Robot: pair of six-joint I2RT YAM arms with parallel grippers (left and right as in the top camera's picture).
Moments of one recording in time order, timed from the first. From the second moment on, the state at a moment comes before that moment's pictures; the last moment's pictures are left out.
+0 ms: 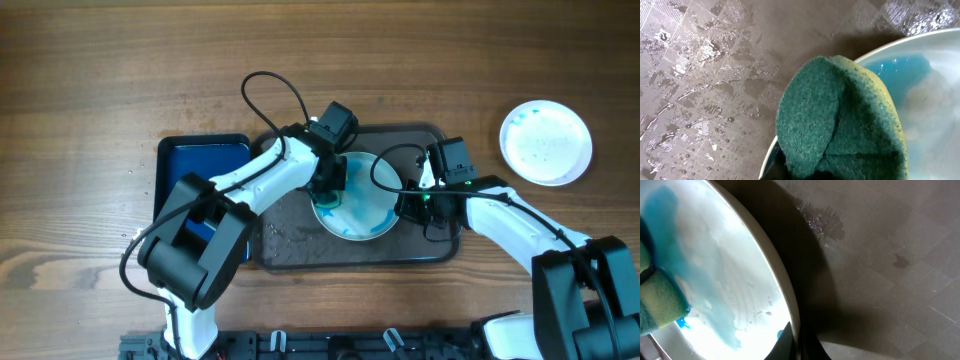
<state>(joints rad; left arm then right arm) -0.62 1.98 1.27 -0.69 0.00 -0.50 0.24 1.57 0.67 -0.40 -0.35 0.55</state>
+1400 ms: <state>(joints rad) -0.61 1.97 1.25 -0.67 0.23 -0.33 0.26 1.59 0.67 -0.38 -0.41 0.56</state>
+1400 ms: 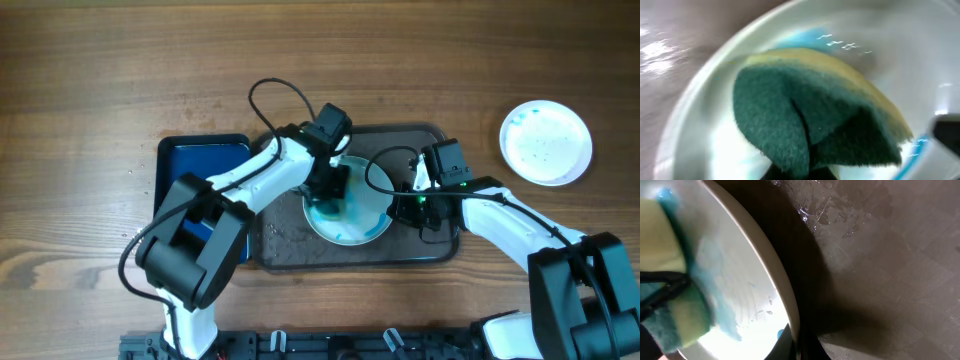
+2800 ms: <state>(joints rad) -0.49 1.71 1.32 -0.97 -0.12 -0.53 0.26 1.59 0.68 -0.40 -0.40 0.55</state>
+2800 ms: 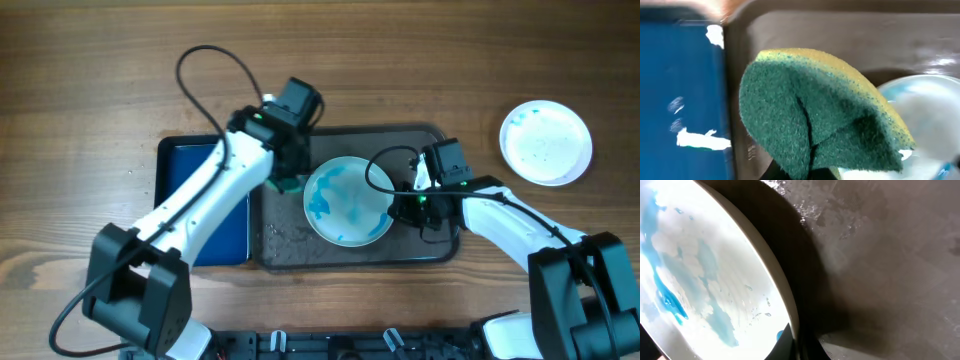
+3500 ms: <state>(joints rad) -0.26 1.71 1.32 -1.13 -0.10 -0.54 0.39 1.48 0.98 -0.65 0.04 0.42</state>
